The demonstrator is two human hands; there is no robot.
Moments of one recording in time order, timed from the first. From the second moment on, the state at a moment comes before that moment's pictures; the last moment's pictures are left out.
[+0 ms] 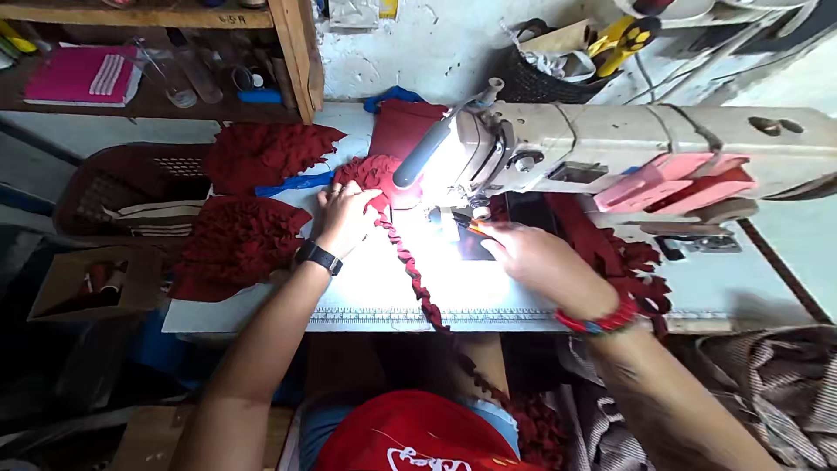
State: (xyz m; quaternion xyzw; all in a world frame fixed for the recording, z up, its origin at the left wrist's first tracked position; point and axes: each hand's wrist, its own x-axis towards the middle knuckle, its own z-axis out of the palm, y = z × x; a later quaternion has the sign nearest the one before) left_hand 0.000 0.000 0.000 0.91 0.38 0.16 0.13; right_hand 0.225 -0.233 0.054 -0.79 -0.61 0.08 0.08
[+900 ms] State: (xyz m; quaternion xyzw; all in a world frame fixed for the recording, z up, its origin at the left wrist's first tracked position) left_hand -0.012 0.002 -0.005 0.91 0.37 0.11 0.14; right_hand 0.140 -0.140 0.012 -0.72 -0.68 0.00 0.15
